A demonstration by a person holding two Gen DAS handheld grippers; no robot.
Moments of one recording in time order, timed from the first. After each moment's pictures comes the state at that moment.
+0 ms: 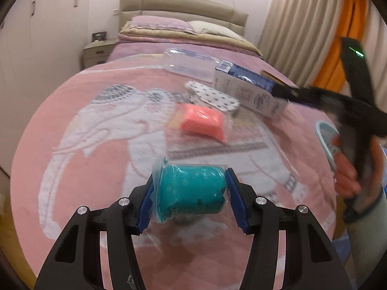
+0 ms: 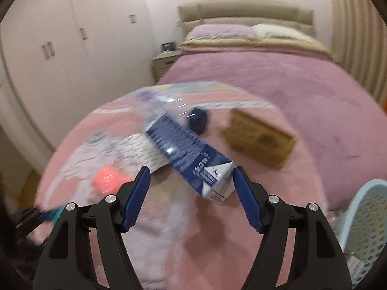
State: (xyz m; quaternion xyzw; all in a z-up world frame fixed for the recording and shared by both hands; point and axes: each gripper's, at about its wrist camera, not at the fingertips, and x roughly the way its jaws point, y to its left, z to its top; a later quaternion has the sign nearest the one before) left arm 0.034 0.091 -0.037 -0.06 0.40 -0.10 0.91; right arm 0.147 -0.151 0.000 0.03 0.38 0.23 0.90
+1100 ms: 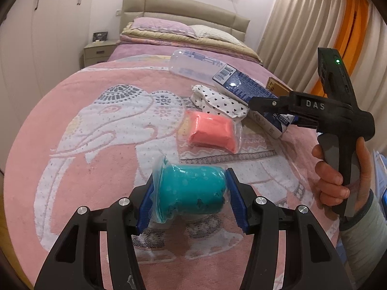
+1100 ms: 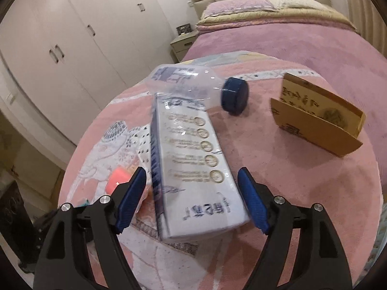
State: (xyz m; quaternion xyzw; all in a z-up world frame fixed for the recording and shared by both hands) left arm 0.042 0.095 -0.045 -0.07 0.39 -0.10 0.91; right arm 0.189 -0.129 -0.035 0.09 0.43 0.26 0.86
